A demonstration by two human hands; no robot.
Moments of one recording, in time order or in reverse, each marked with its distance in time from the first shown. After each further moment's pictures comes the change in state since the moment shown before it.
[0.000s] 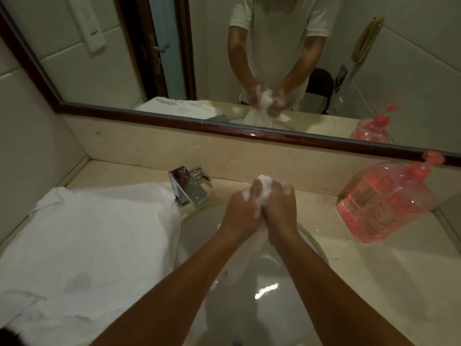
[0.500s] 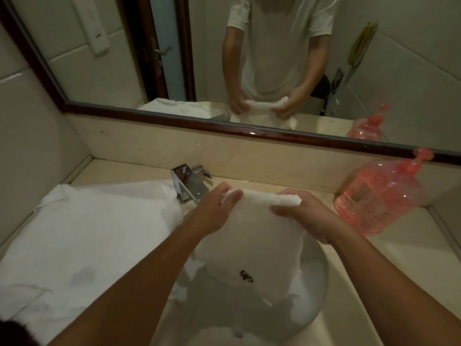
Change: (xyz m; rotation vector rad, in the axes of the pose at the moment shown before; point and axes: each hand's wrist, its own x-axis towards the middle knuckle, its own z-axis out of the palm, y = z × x) left_hand 0.011 -0.039 -0.063 0.410 -0.158 0.152; right_hand 0.023 -0.011 -0.089 -0.465 -0.575 -0.070
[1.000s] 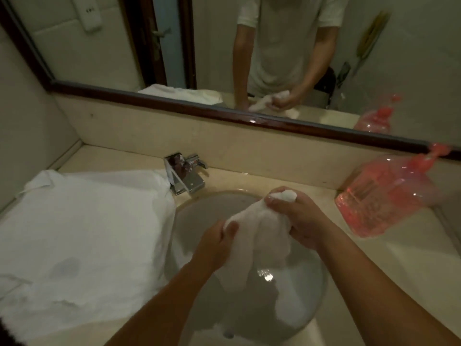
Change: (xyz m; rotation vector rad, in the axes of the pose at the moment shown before) left_hand -0.042 -0.068 0.089 -0.164 0.030 -0.200; right_hand 0.021 0.037 0.023 0.474 -0.015 -0.010
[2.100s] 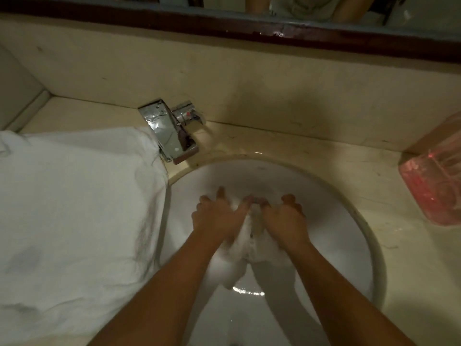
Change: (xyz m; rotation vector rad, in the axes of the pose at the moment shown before) left_hand 0.076 -0.047 0.033 0.528 -0.040 -0.455; right_hand 0.089 0.166 0.030 -0.730 0.300 0.388
